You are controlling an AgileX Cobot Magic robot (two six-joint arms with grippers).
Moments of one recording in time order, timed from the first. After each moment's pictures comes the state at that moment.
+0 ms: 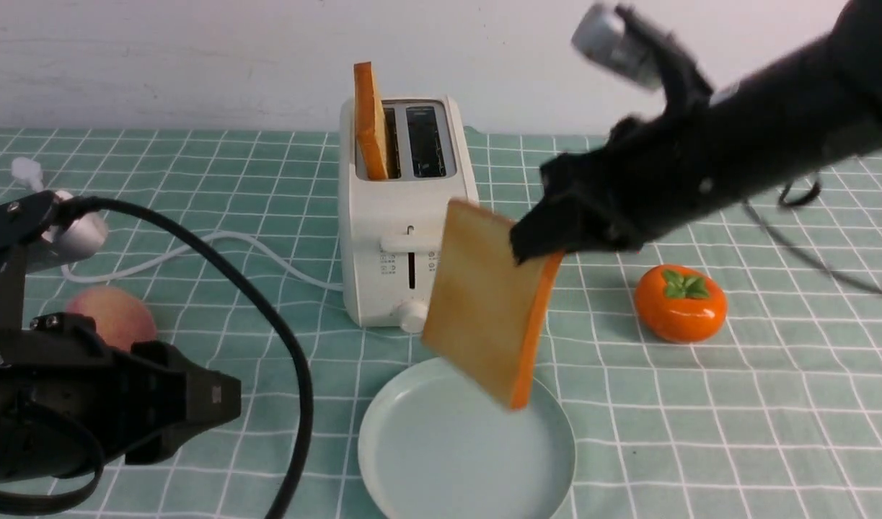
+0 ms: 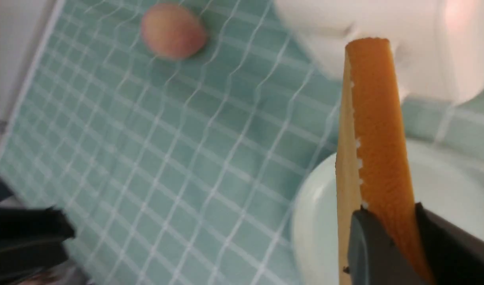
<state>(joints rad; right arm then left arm) 0.37 1.61 -1.32 0.89 0.86 -0.43 -0.34 0.90 -0.72 -0.37 0.64 -0.16</state>
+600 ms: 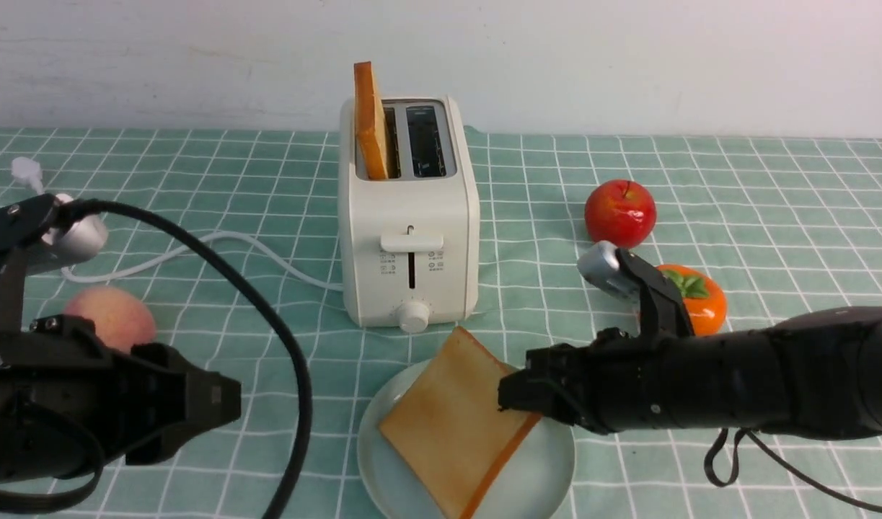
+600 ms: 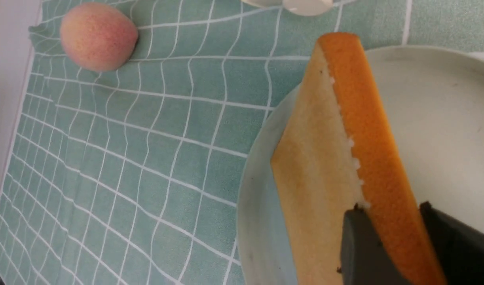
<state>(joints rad) 0.42 1.66 -0.80 1.71 0.48 -1.17 -0.34 0.90 -0.72 -0.38 0.62 -0.18</state>
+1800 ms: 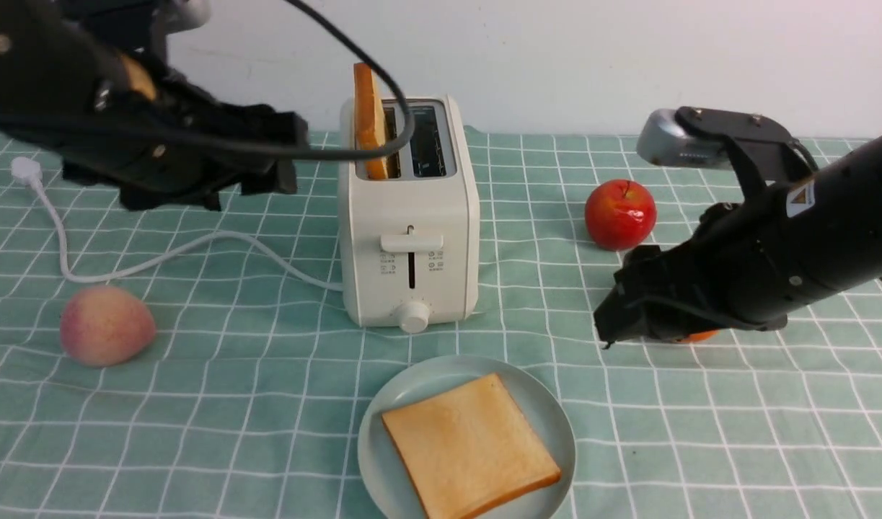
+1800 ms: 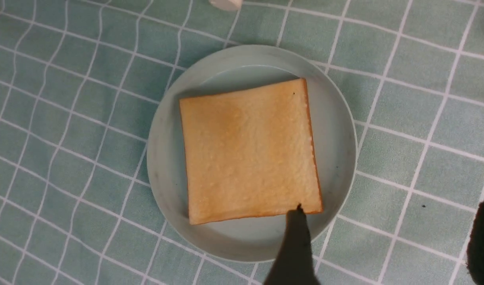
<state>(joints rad) 0.42 1.40 -1.18 0.32 0.85 -0.01 -0.34 1.48 -1.38 0.02 0.73 -0.45</state>
